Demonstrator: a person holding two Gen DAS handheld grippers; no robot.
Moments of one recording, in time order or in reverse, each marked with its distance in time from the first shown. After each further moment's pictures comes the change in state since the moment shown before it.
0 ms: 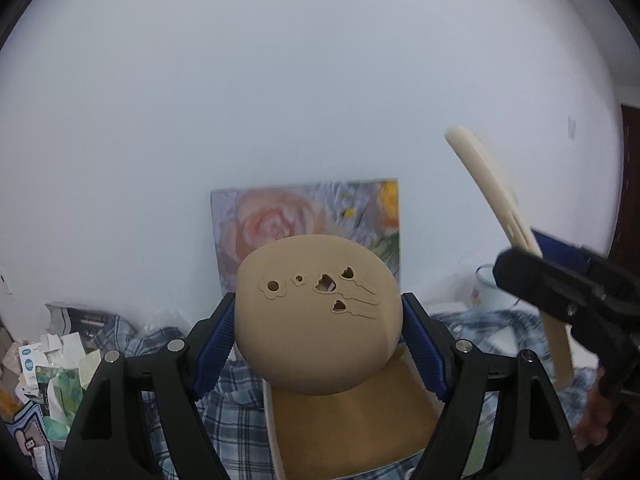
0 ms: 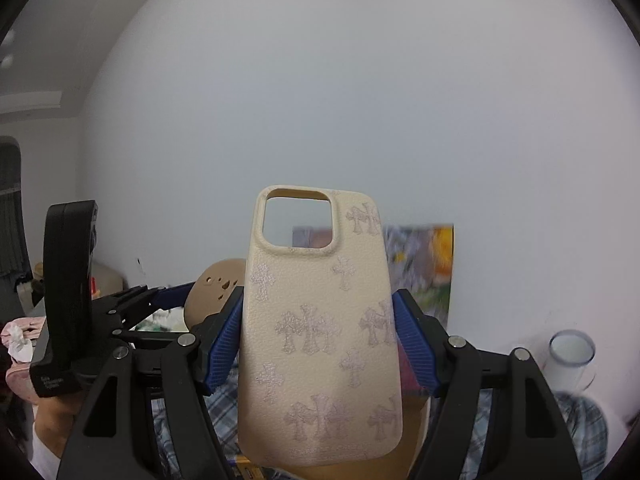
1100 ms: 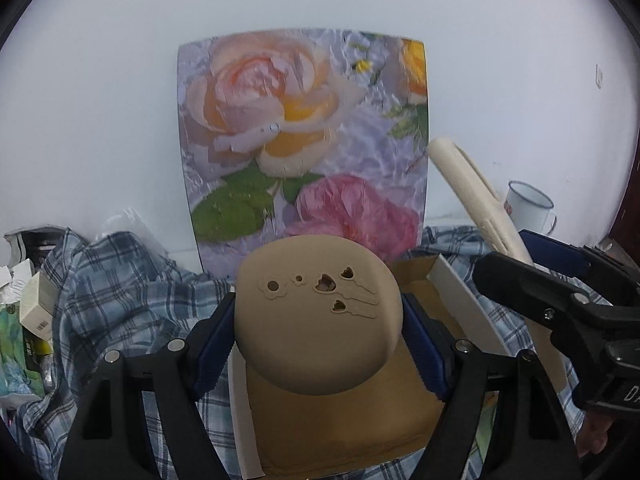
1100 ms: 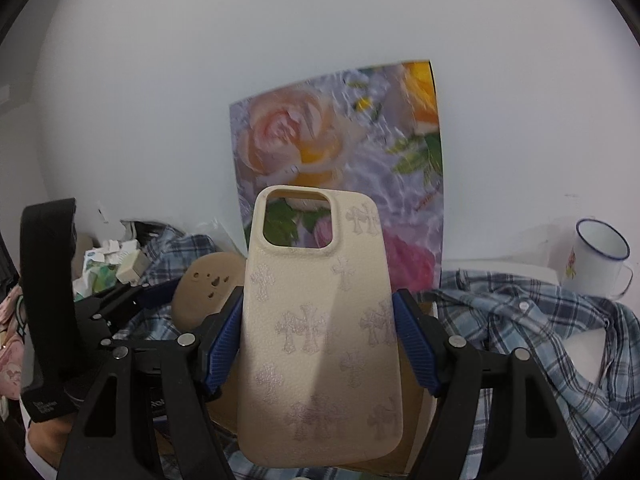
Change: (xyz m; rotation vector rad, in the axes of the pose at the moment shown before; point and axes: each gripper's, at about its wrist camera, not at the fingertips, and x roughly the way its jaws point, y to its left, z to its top) left arm 0.106 0.002 -0.090 -0.034 0.272 -0.018; right arm 0.100 -0.025 -0.087 0.111 0.296 -0.065
